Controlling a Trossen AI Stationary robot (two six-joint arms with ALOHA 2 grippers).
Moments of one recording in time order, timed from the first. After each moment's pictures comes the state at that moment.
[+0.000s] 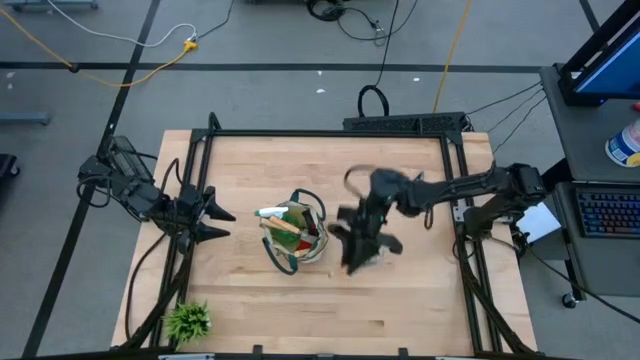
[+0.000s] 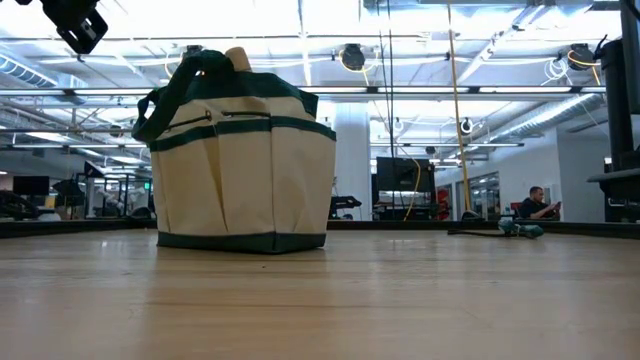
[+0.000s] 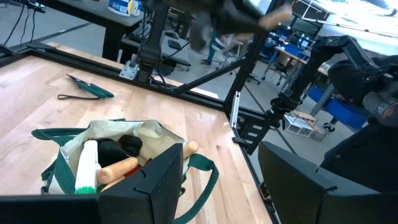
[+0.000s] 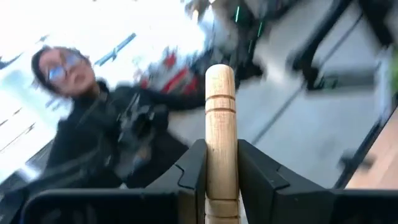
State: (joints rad) left arm -0.51 0.32 0.50 -0.29 -0.29 -0.42; right arm 0.05 1.56 1.17 0.51 -1.07 0.79
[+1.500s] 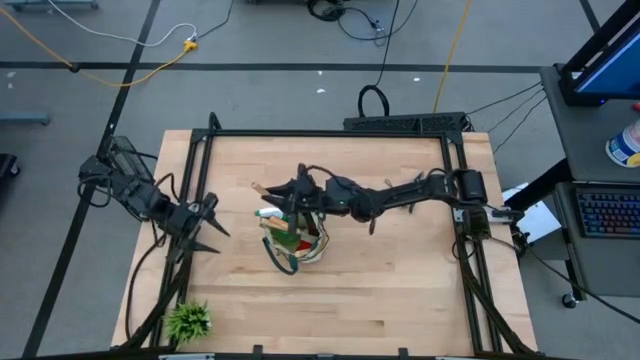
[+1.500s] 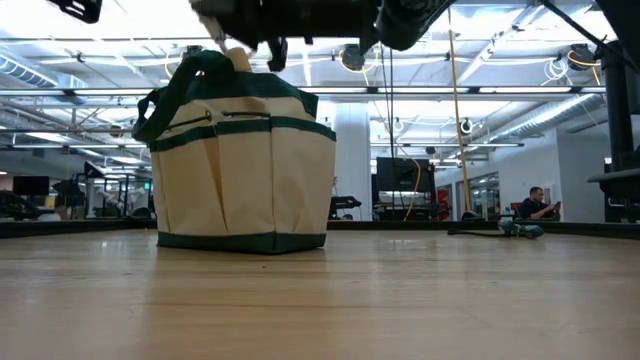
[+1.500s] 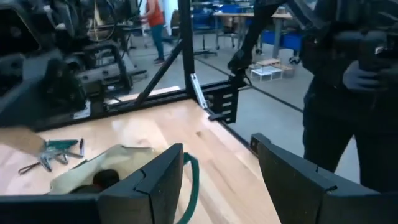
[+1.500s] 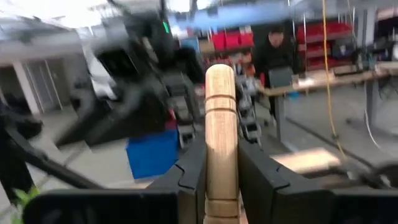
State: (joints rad) left arm -0.51 0.32 0.50 -0.29 -0.04 0.03; right arm 0.01 1.99 1.40 0.76 0.08 0.16
